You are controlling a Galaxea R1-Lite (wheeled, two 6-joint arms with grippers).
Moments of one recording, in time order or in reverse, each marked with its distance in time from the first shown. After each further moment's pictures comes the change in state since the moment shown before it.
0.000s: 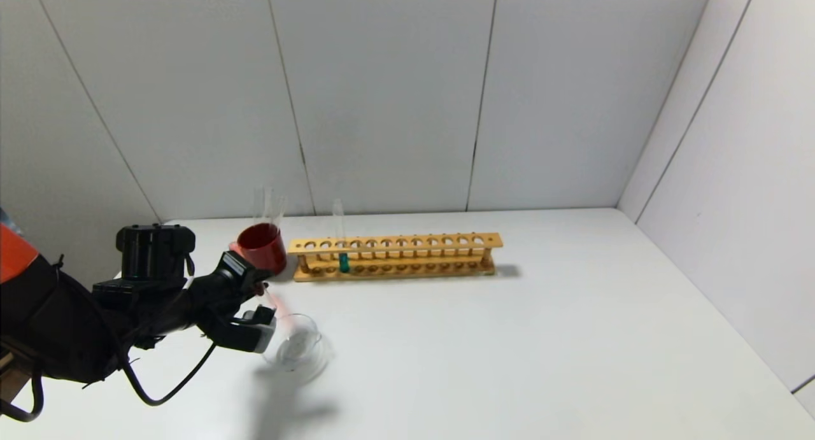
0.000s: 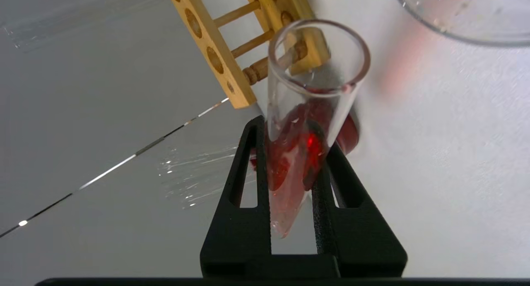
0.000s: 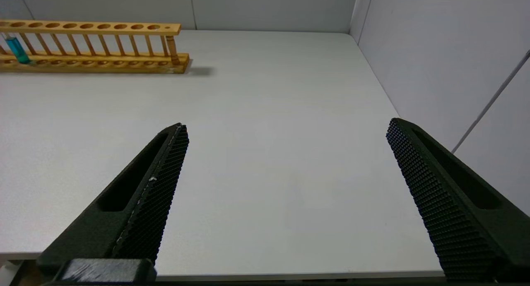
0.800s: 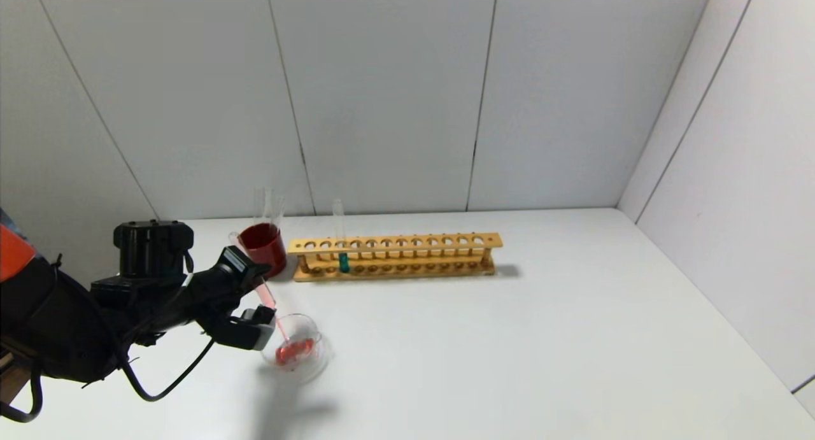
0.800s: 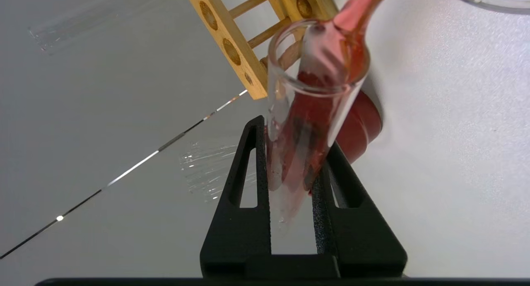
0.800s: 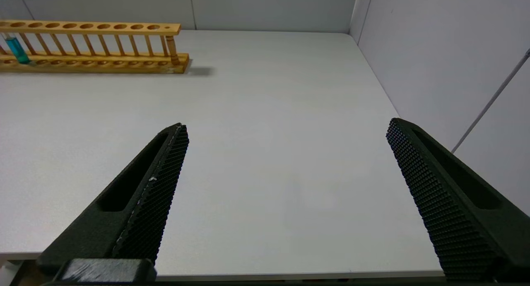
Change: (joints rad) left arm -0.004 -0.008 -0.005 -0.026 0.011 0.062; right arm 0.000 0.000 0.000 0.000 0.000 0.000
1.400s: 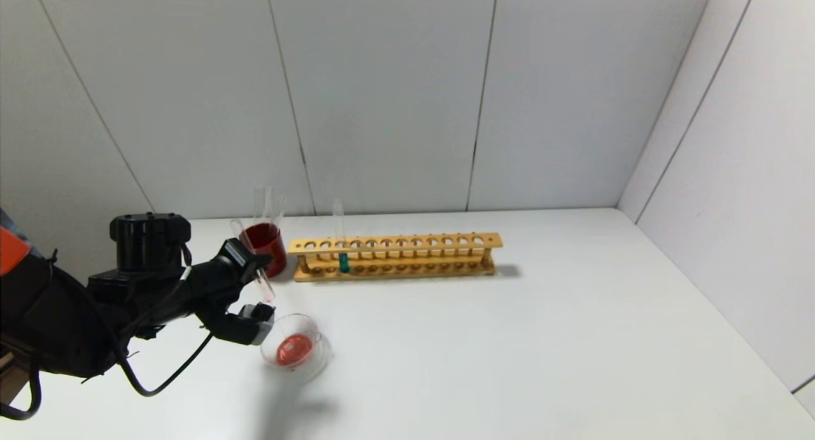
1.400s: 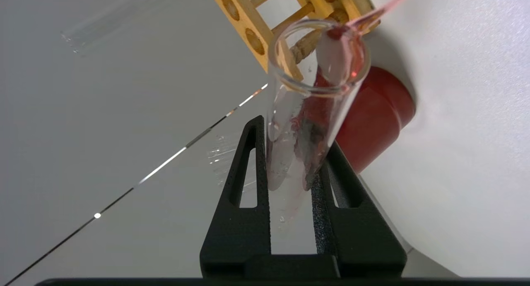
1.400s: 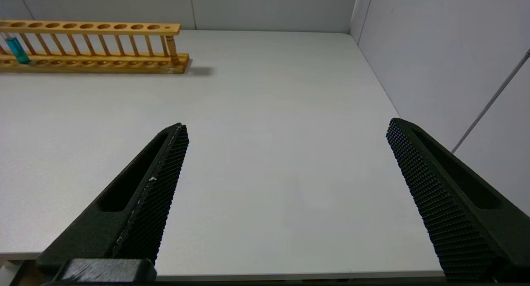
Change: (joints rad) left arm -0.001 -0.013 -0.019 -0.008 -0.004 0.071; right arm 0.000 0.000 0.000 0.000 0.000 0.000
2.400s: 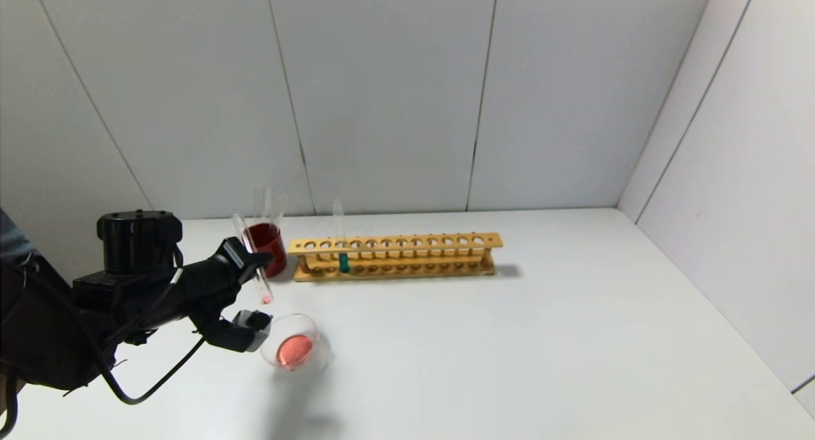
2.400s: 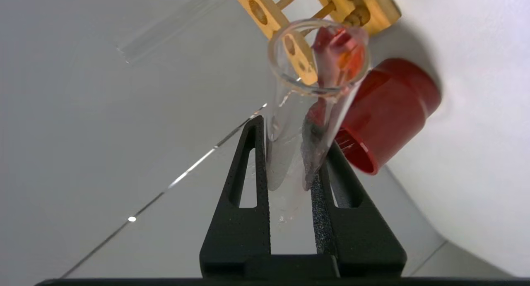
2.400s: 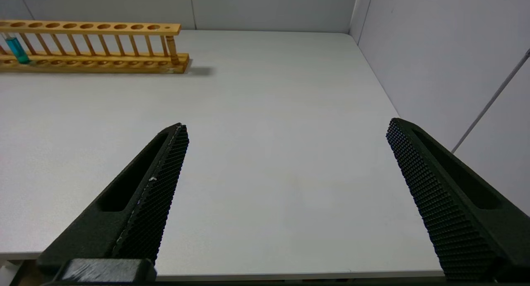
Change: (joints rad) left arm -0.024 -0.069 0.036 0.000 0.000 0.082; right arm 0.000 0.000 0.000 0.000 0.000 0.000
